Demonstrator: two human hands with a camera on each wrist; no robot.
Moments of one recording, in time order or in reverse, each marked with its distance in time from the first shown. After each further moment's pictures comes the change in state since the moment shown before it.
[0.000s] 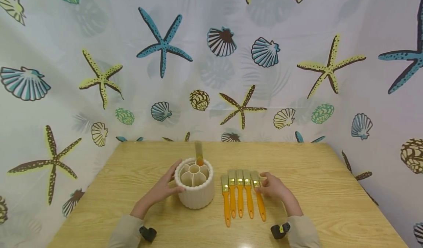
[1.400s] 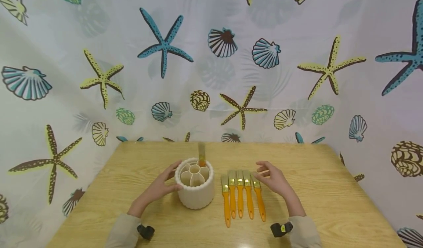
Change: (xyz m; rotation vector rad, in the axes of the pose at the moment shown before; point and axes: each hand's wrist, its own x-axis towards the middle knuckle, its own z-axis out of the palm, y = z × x) left_hand 0.008 -0.031 -0.002 -0.003 0.050 0.052; right_hand 0.002 -0.018 -0.013 0.053 0.207 -0.264
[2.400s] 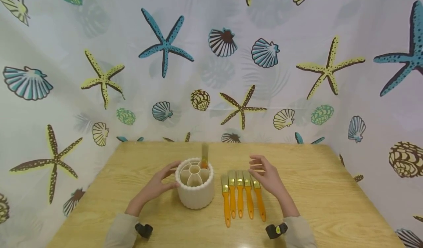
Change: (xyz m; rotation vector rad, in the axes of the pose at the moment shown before) left_hand -0.005 -0.014 -0.011 -0.034 0.016 0.027; right_hand 0.000 -0.019 0.025 0.108 0.172 -0.132
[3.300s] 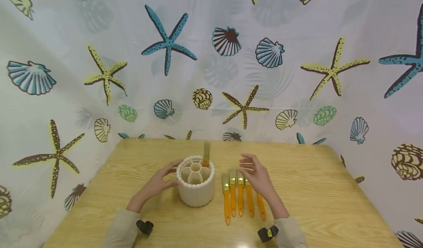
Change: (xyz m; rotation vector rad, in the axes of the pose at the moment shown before) left_hand 0.000 0.001 0.003 0.040 0.003 -0.014; right_hand 0.004 -0.033 0.024 0.120 0.002 -0.014
